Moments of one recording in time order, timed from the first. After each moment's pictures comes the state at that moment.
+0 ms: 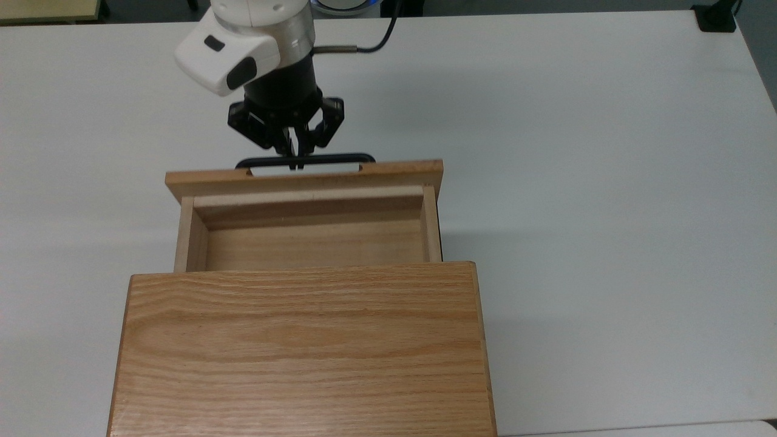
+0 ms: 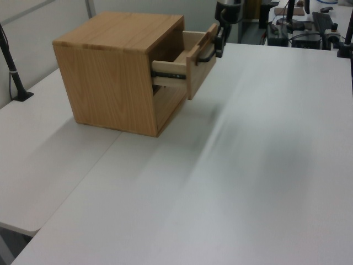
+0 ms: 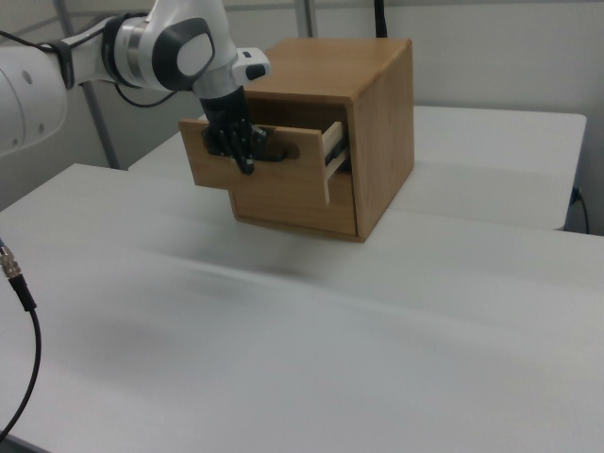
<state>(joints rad) 0.05 0.35 -0.06 -1.34 0.04 1.89 -0.10</state>
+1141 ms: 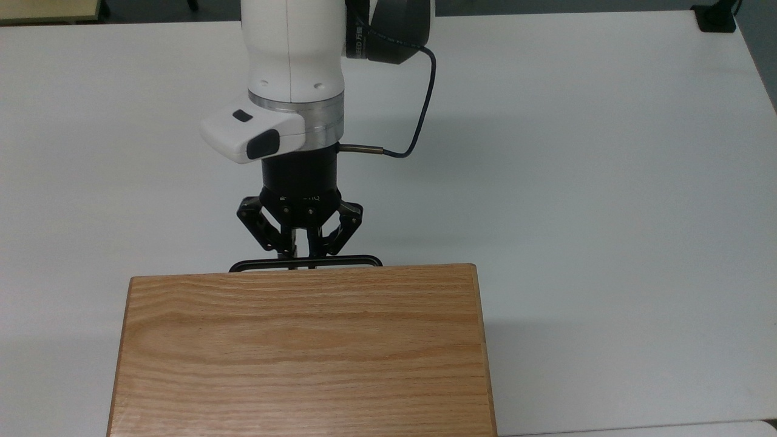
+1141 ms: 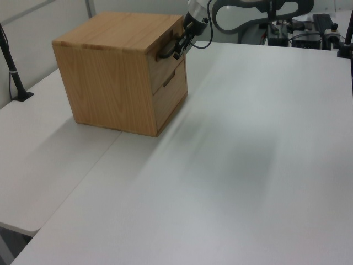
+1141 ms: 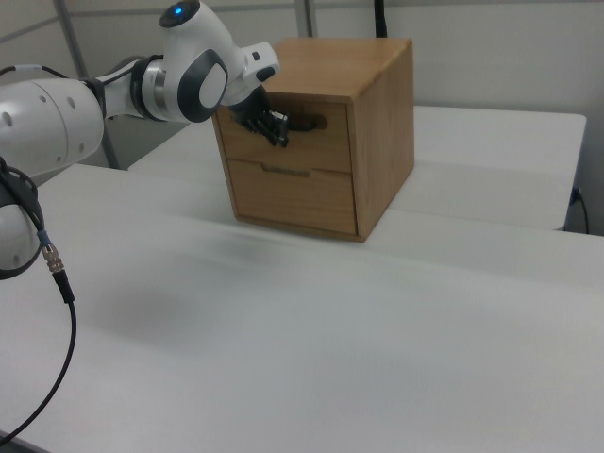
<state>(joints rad) 0.16 0.57 -0.17 -1.20 0.04 2.33 0.06</state>
